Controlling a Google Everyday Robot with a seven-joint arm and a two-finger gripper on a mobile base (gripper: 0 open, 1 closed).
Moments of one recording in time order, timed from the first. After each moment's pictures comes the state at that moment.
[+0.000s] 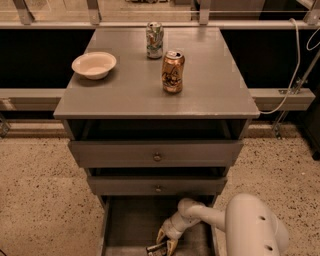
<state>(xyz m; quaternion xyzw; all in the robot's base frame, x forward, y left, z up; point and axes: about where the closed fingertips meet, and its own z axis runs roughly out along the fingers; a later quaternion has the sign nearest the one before) 0.469 -0.002 0.111 -0.85 0.41 0.25 0.21</state>
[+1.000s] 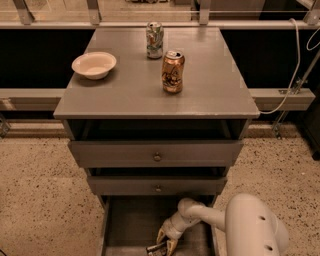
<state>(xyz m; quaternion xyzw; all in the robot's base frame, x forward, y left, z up) 0.469 -0.003 0.111 -0.85 0.41 0.25 0.21</state>
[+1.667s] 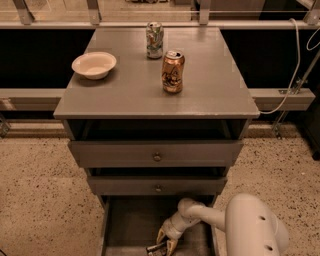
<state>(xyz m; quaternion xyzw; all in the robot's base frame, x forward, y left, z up) 0.469 -0.003 0.111 -0.85 0.41 0.25 0.21</state>
